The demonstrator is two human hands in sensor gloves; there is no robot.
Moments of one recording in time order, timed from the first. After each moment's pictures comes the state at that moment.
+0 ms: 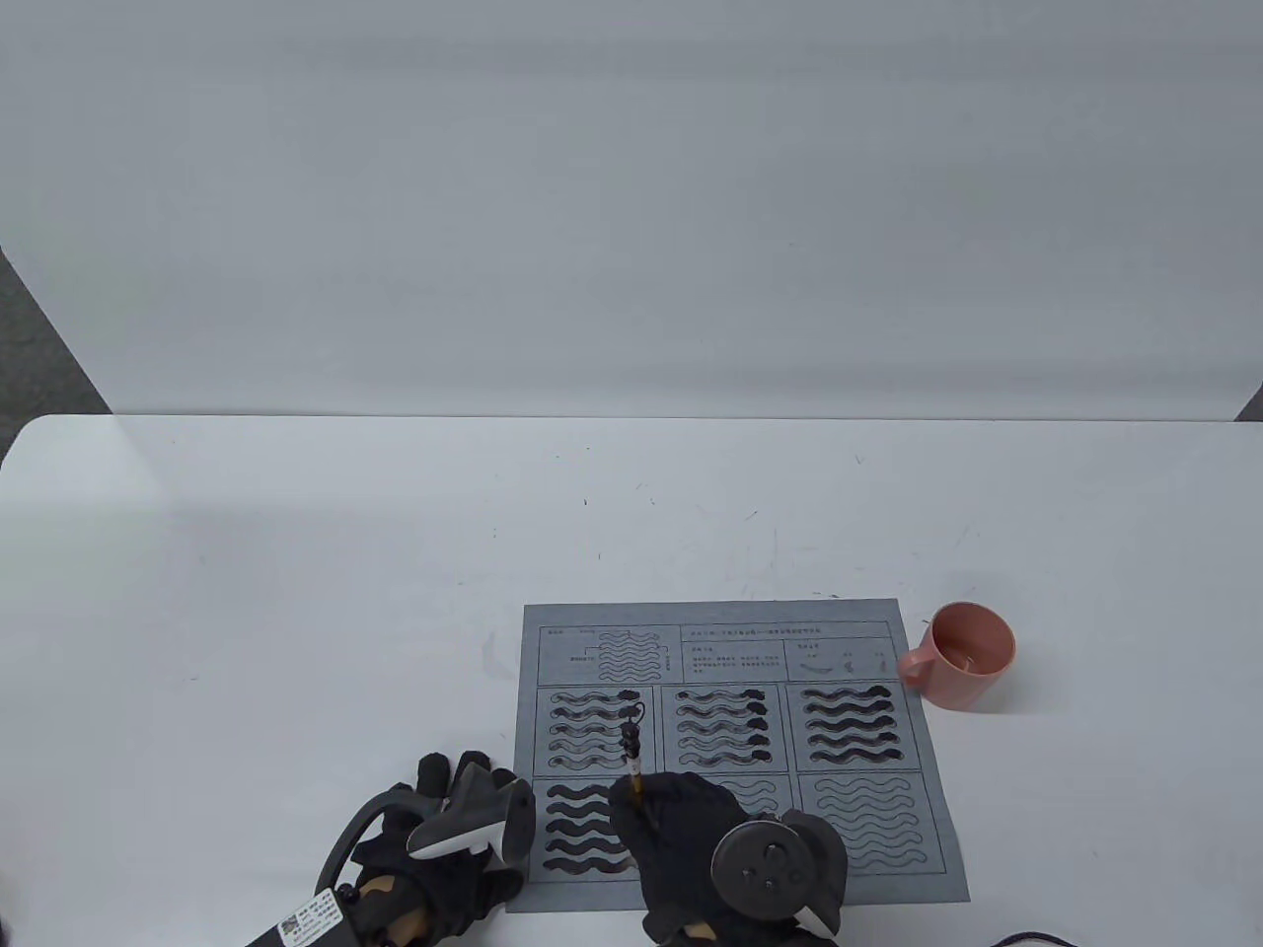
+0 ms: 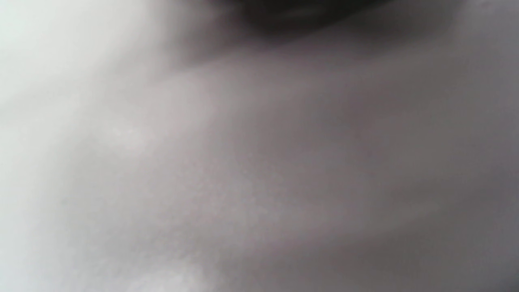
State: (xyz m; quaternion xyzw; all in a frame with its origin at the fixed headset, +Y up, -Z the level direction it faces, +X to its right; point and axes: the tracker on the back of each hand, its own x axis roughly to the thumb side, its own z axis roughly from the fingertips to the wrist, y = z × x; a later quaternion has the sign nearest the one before) left_hand -0.183 -0.789 -0.270 -0.37 -0.08 -0.17 0.91; right_hand 0.057 -0.718 -0.239 0.25 -0.13 0.87 0.40
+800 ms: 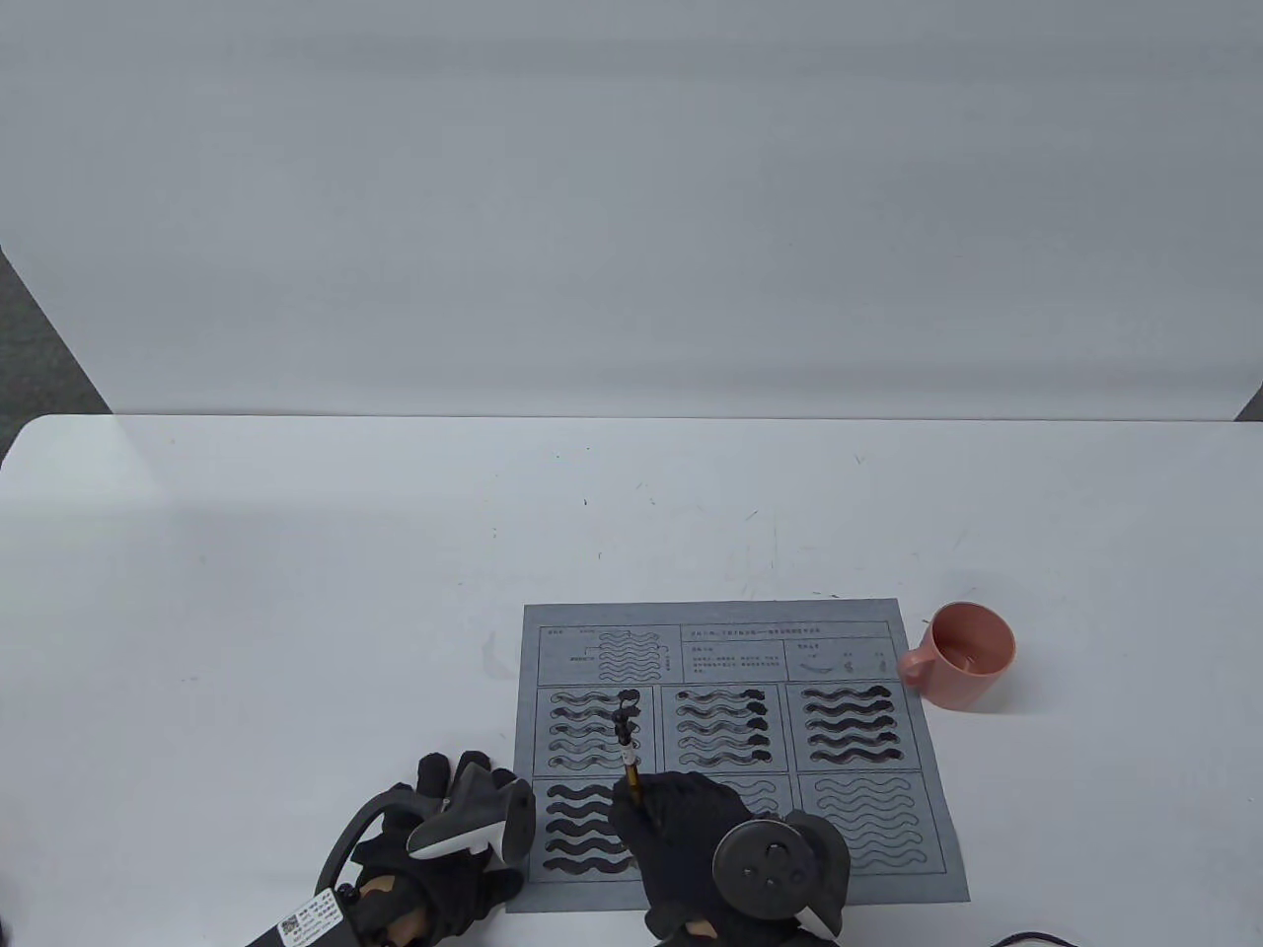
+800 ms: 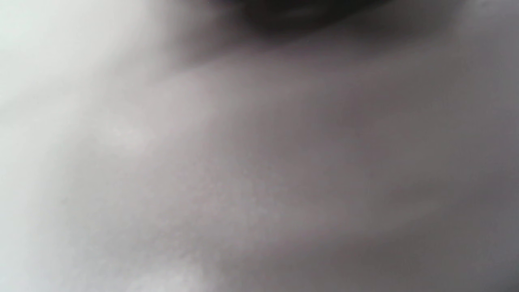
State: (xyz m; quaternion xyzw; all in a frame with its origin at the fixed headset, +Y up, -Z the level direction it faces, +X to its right) left_hand -0.183 -0.789 -0.270 -0.37 -0.08 -0.17 0.91; right_hand 0.059 -0.717 -0.239 0.24 -0.13 0.88 0.40
